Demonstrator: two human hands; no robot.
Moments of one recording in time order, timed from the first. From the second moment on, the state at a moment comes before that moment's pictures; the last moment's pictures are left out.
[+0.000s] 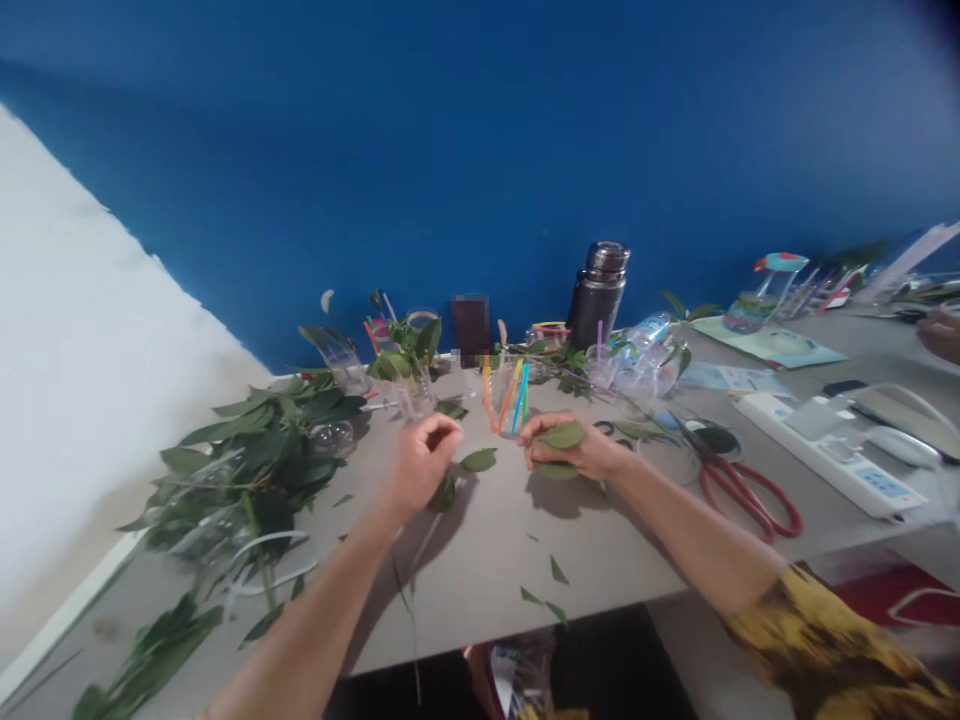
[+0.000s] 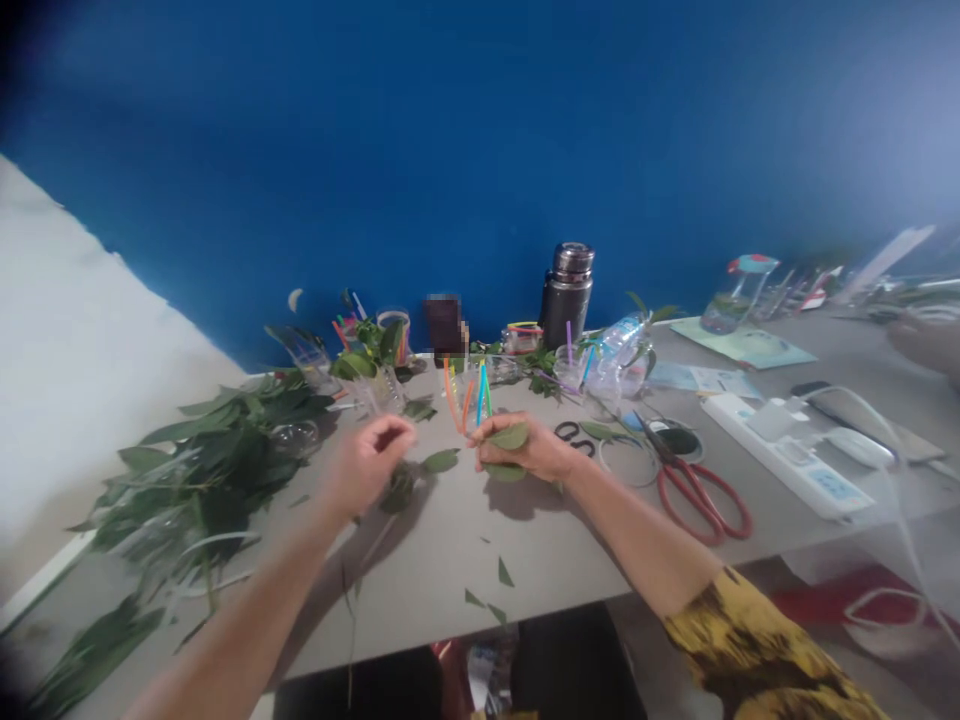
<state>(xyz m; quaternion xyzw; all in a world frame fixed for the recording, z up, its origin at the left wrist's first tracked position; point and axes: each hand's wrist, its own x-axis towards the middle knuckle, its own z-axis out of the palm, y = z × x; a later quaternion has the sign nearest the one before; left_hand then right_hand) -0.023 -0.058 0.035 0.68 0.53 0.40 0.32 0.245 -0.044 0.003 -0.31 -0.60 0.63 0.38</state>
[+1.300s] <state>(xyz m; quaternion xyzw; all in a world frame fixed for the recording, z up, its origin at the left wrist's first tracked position) 0.000 -0.086 0.021 0.66 0.33 0.11 0.67 0.272 -0.036 0.014 -0.53 -0.78 0.18 0.28</state>
